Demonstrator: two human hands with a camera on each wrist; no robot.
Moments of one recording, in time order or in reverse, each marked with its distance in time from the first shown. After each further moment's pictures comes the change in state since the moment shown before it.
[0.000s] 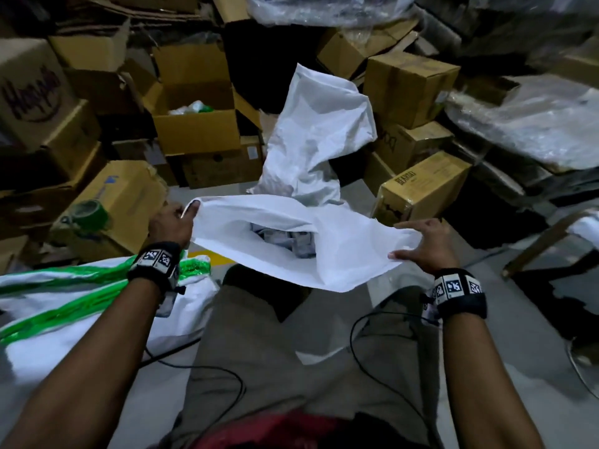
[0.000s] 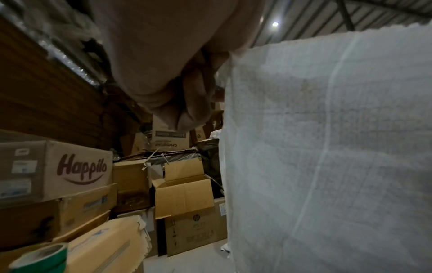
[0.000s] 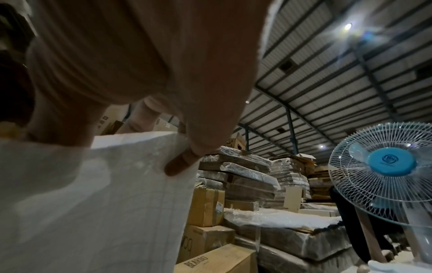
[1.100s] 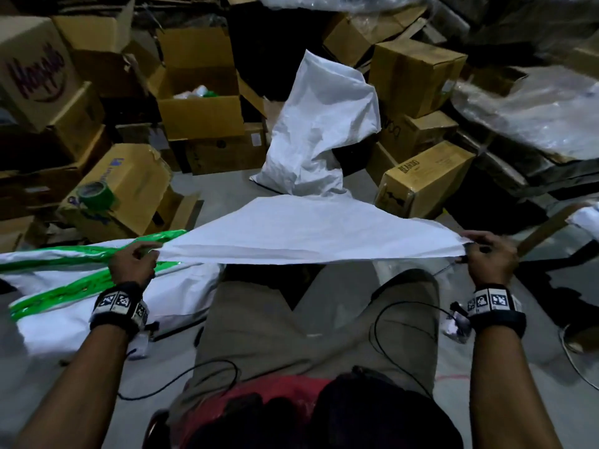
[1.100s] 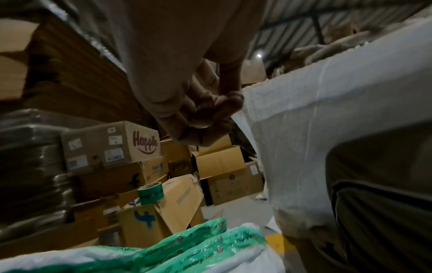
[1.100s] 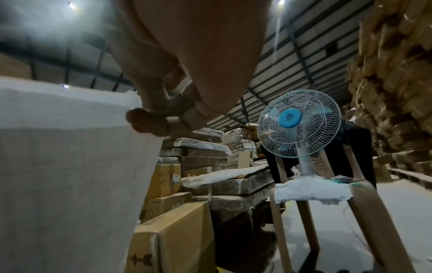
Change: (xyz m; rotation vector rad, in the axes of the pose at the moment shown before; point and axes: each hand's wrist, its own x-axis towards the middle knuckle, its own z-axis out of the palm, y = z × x) left_hand -0.078 -0.126 -0.038 -0.205 0.023 -0.168; right_hand -0.056 0.082 -0.015 0.457 0.510 0.231
